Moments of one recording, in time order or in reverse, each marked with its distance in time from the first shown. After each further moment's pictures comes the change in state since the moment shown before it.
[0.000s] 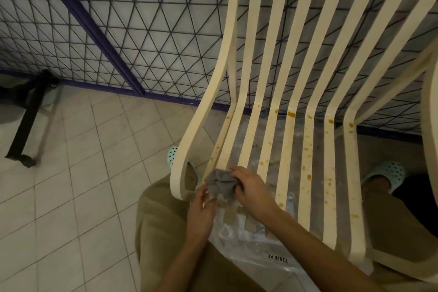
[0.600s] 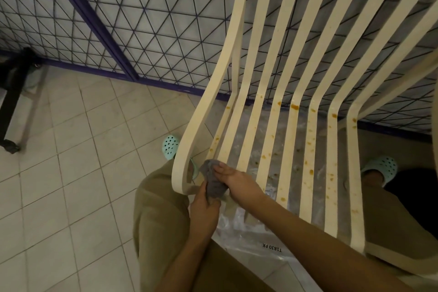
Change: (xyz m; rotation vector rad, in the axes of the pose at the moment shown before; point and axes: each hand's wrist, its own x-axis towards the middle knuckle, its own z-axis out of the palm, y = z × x) left_hand 0.017 -0.025 0.005 0.184 -0.029 0.046; right_hand 0.034 0.021 0.046 -0.322 -0.339 -0.142
